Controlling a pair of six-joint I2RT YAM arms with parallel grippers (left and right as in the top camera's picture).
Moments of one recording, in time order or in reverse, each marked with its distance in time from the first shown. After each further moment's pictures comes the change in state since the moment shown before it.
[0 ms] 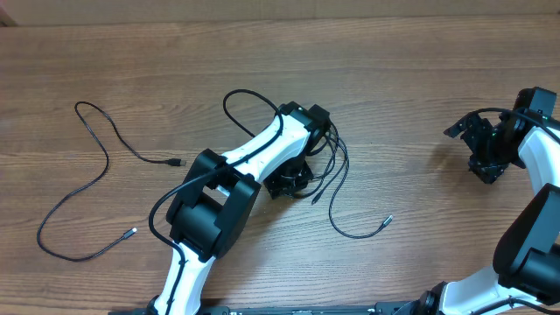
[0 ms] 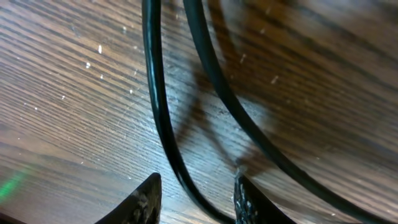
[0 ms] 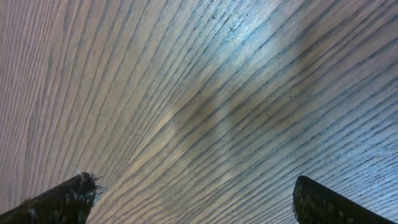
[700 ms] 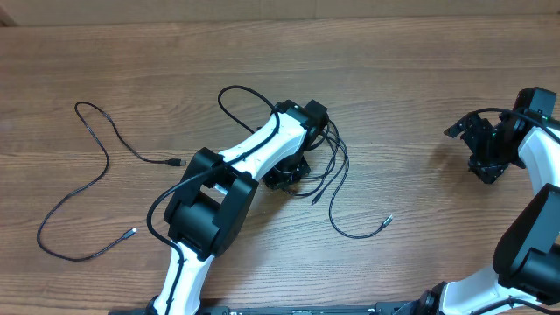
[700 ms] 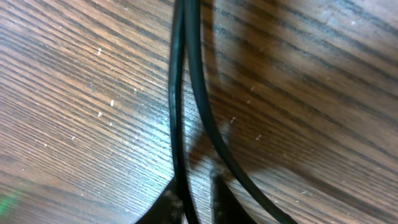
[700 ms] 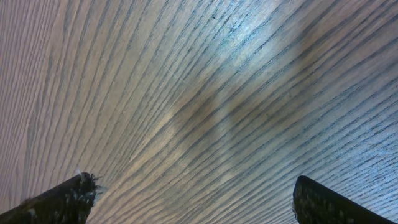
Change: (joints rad) left arm 0.014 0.000 0.000 0.057 -0.075 -0.017; right arm 0.000 0.000 0.000 0.000 0.000 0.000
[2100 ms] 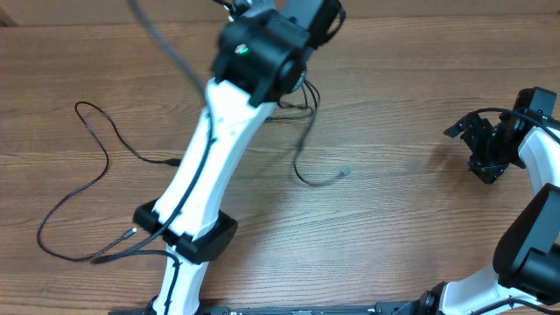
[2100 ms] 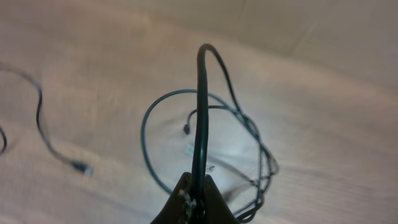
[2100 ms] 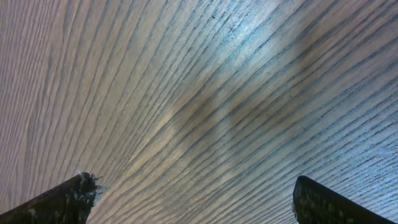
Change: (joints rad) left arm 0.010 -0.036 1.205 -0.486 -0.487 0.218; right arm 0.000 0.000 0.000 0.000 0.000 0.000
